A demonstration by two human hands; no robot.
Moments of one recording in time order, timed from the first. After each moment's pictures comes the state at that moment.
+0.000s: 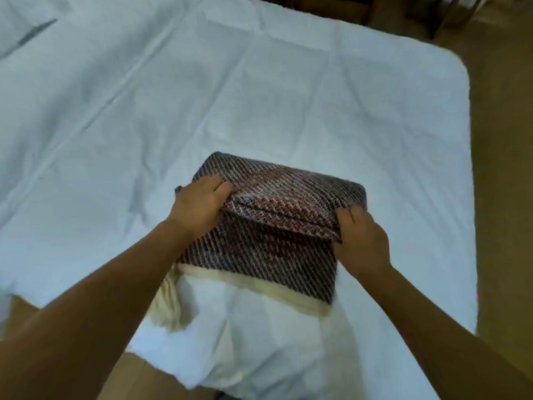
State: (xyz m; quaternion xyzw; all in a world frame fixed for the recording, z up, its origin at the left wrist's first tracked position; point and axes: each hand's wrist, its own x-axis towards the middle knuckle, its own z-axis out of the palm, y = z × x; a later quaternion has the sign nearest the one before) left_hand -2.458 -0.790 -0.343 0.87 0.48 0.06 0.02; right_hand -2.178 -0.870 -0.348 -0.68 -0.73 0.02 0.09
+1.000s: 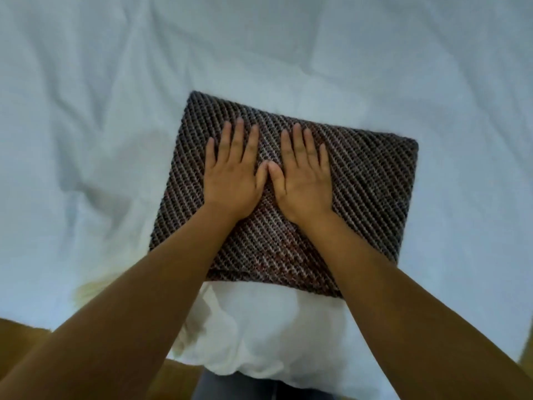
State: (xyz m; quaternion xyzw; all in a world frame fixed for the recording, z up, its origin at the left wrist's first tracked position) left_hand -2.417 -0.758 -0.508 0.80 0.58 -0.02 0.13; right_hand -2.284 -0.791 -0.505 -0.73 -0.67 0.16 0.02
